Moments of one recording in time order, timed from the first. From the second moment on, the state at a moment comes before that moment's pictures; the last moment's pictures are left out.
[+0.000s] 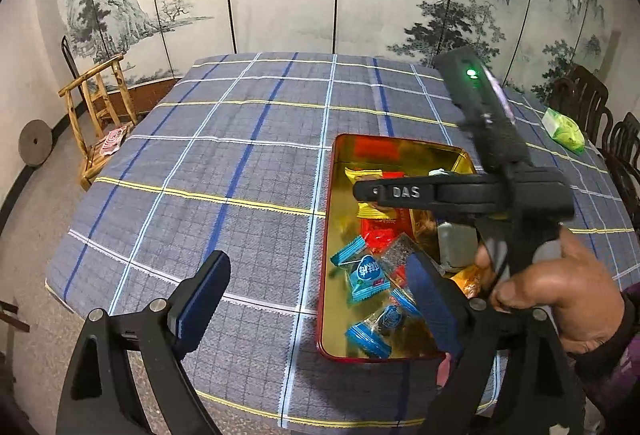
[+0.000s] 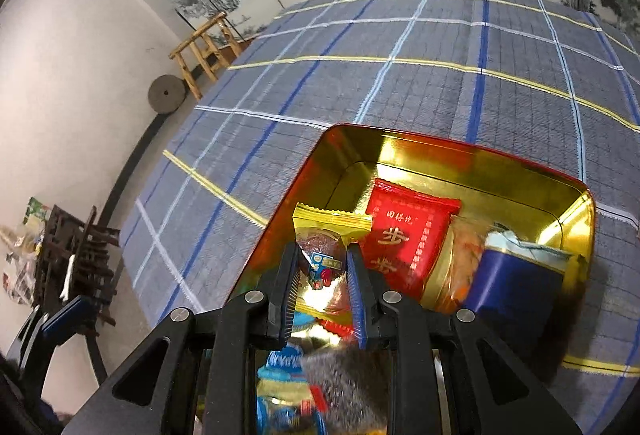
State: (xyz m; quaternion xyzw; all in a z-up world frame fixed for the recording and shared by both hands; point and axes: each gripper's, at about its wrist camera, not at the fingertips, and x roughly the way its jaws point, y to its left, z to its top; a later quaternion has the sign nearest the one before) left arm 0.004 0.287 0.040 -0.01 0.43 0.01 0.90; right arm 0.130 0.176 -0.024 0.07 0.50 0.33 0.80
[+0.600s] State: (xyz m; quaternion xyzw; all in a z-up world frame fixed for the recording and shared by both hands) left arm 0.003 0.288 0.032 0.01 0.43 0.02 0.90; right arm 0.141 0.190 -0.038 0.09 0.51 0.31 0.79
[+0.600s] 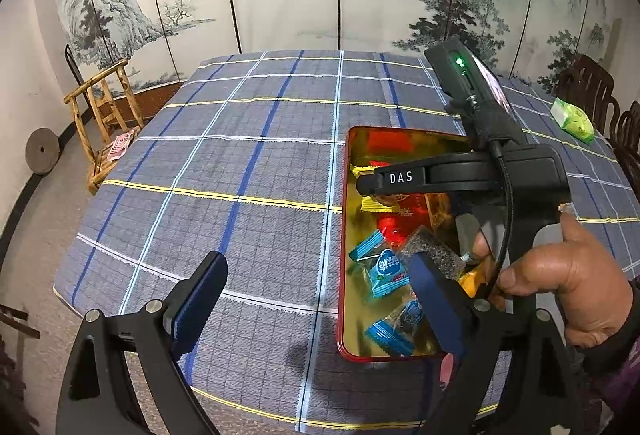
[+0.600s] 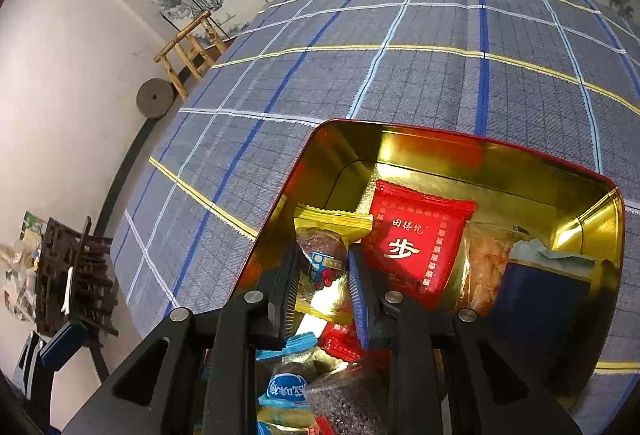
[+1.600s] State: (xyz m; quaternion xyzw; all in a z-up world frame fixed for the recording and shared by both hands) left arm 0.001 0.270 0.031 0.03 0.44 0.02 0.90; right arm 0.076 0.107 0.011 0.15 0.41 0.34 0.84
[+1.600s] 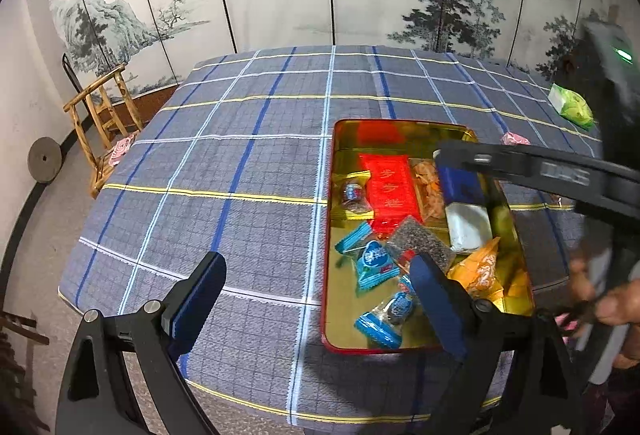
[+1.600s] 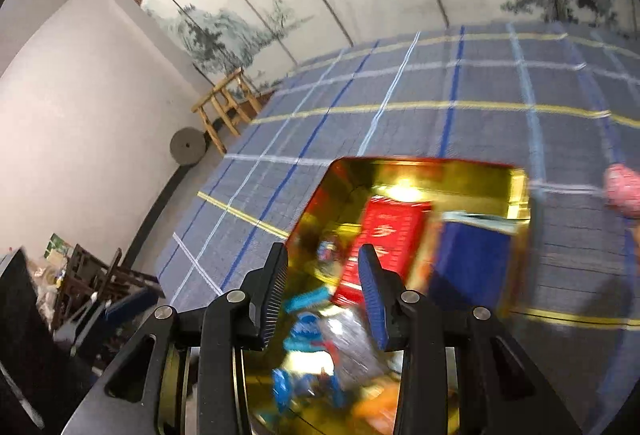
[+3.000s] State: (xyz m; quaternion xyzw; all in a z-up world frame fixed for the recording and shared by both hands) left arm 0.024 0.111 0.030 0.19 0.43 -0.04 0.88; right arm 0.053 -0.212 -0.073 0.13 0.41 0.01 0.90
